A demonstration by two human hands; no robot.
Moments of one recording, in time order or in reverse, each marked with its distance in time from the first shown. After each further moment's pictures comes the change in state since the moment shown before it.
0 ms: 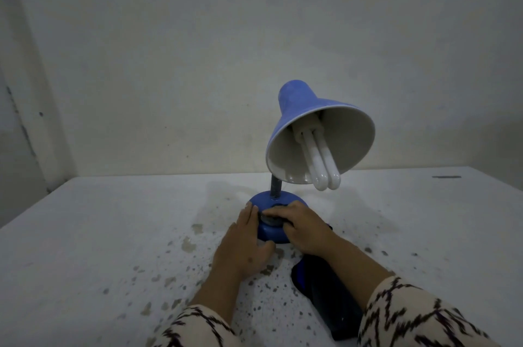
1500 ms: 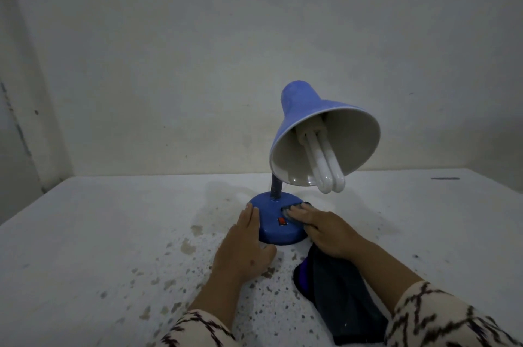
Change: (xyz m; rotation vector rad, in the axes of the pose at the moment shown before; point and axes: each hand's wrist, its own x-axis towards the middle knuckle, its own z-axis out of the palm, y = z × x) left_hand -0.001 -0.001 -0.001 0.038 -0.006 0.005; right_hand -0.018 0.031 -0.018 -0.118 -0.065 0.080
